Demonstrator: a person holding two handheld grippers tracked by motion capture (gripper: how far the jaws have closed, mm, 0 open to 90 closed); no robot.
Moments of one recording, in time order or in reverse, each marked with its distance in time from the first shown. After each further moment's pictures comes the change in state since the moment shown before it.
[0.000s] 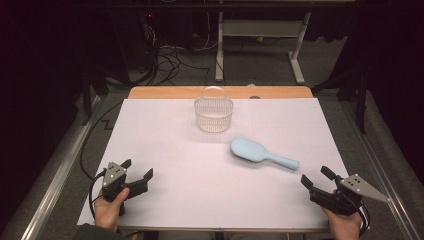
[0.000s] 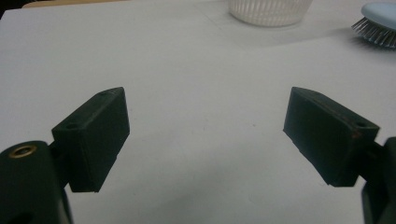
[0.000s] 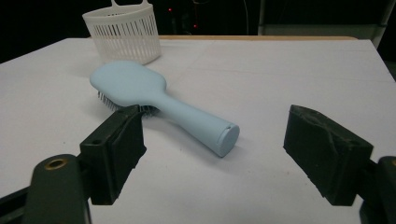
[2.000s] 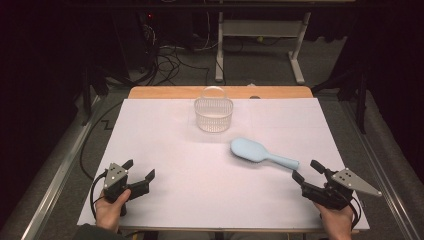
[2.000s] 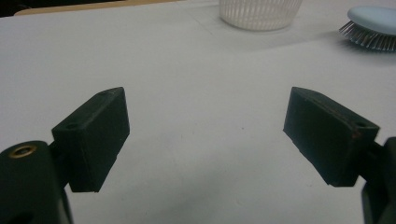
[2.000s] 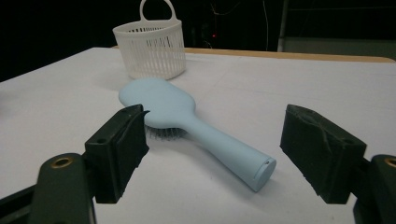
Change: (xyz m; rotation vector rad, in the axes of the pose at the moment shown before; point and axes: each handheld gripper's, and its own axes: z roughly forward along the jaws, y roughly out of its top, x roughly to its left) left arm -0.005 0.000 -0.001 -0.019 -0.020 0.015; right arm 0.017 0.015 0.016 -0.035 0.080 -0.030
